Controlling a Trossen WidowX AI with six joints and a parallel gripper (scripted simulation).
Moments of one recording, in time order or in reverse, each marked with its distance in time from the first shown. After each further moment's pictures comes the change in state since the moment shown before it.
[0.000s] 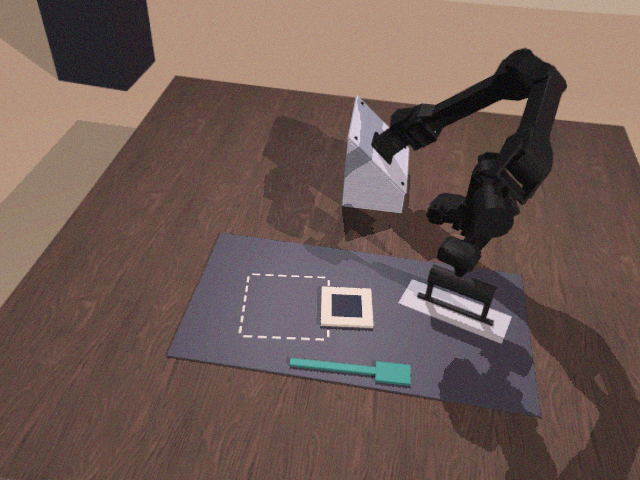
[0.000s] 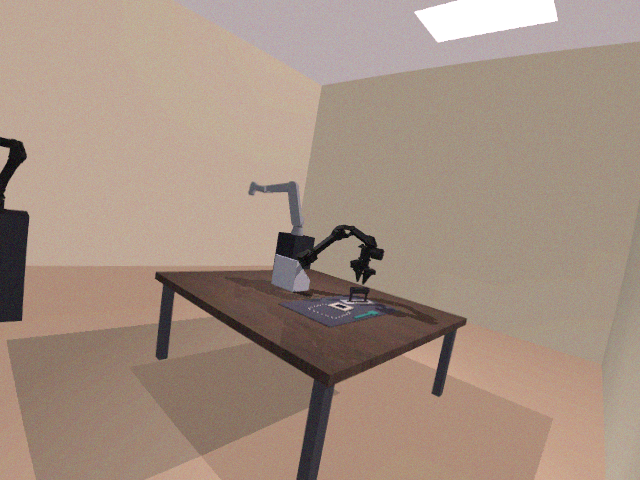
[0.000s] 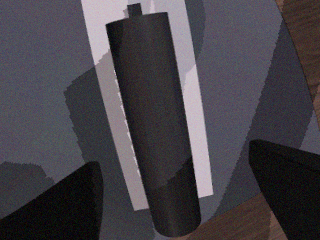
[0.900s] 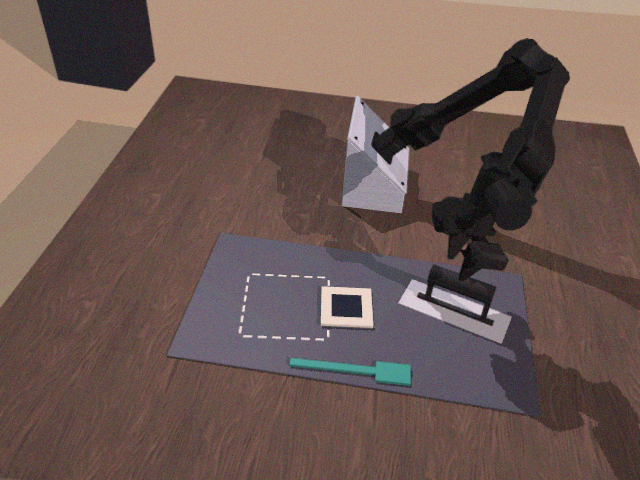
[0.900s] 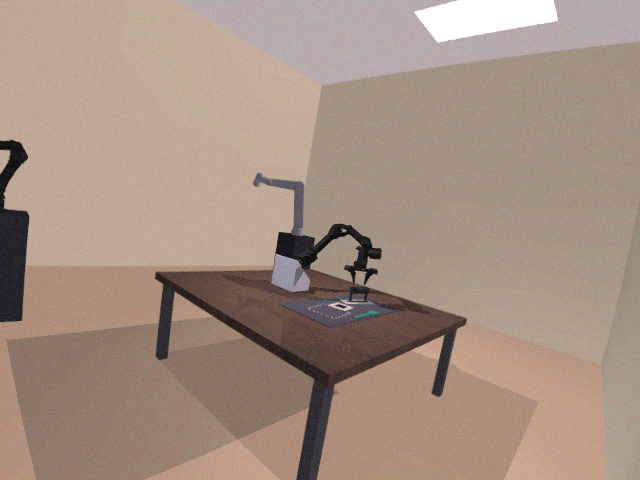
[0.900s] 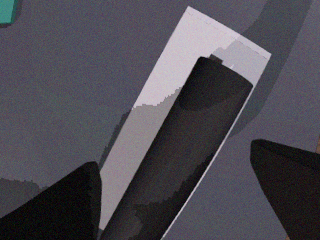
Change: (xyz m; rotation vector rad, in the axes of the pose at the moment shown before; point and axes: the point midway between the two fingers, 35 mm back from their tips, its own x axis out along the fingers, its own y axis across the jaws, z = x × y) arm 0.008 0.003 0.010 -0.676 -0.151 0.162
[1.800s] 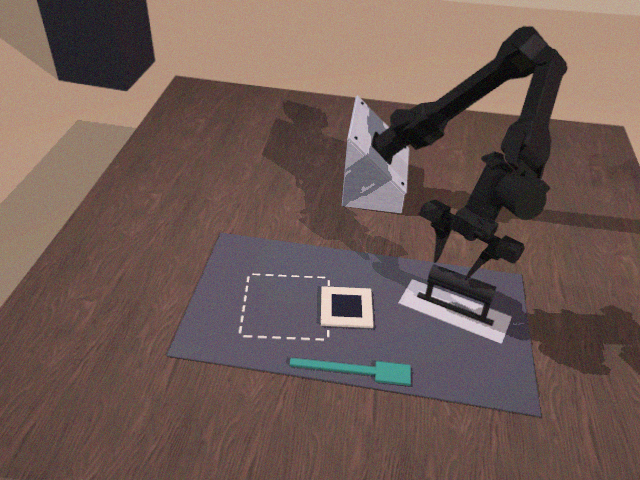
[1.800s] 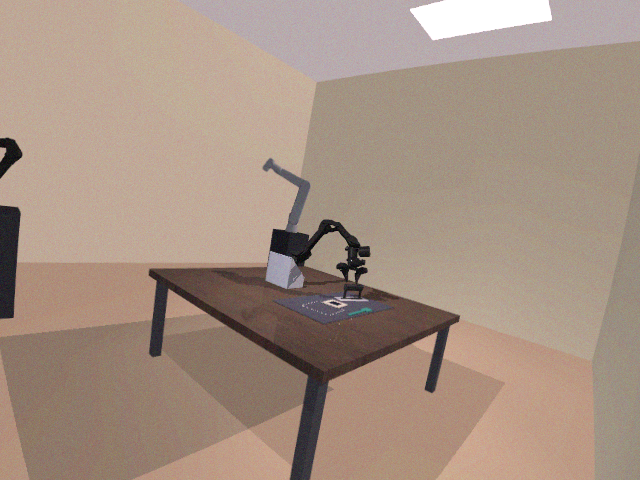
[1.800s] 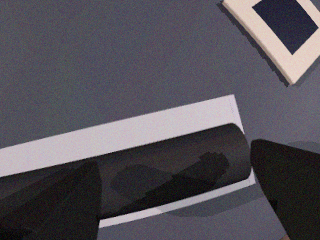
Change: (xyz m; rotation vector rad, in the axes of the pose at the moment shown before) arm 0.009 -0.011 -0.001 -0.861 -0.235 0.087
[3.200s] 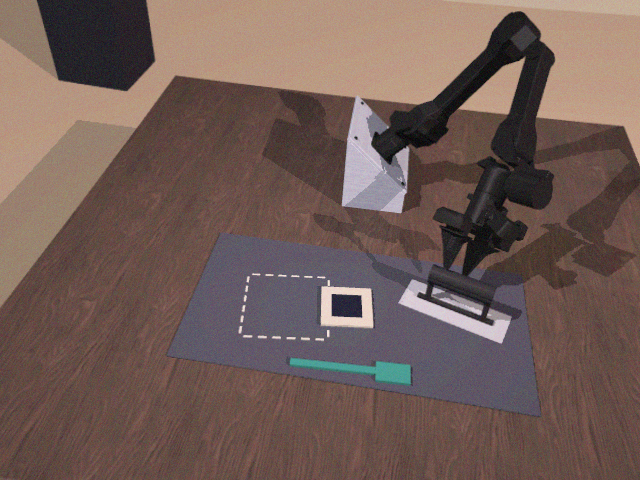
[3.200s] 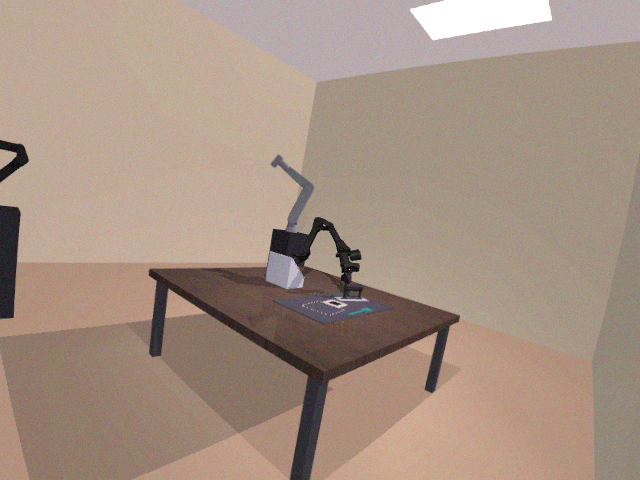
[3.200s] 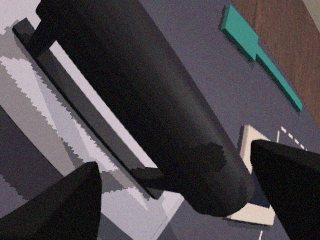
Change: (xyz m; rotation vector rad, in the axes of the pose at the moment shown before) arm 0.008 0.002 -0.036 -1.101 -0.295 -0.070
